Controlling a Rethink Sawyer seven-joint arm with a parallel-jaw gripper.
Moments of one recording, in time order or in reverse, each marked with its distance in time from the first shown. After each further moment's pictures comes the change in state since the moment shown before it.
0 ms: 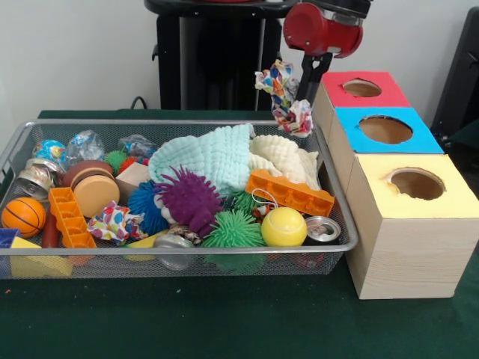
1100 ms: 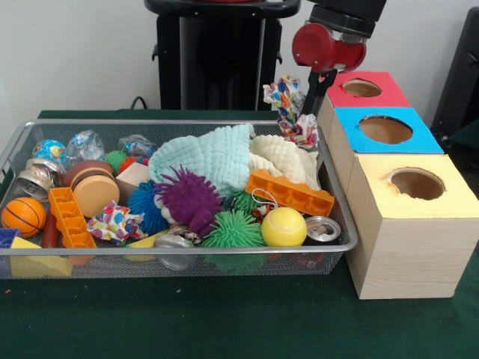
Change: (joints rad) arm 0.068 0.067 -0.049 -0.019 0.010 -0.010 0.000
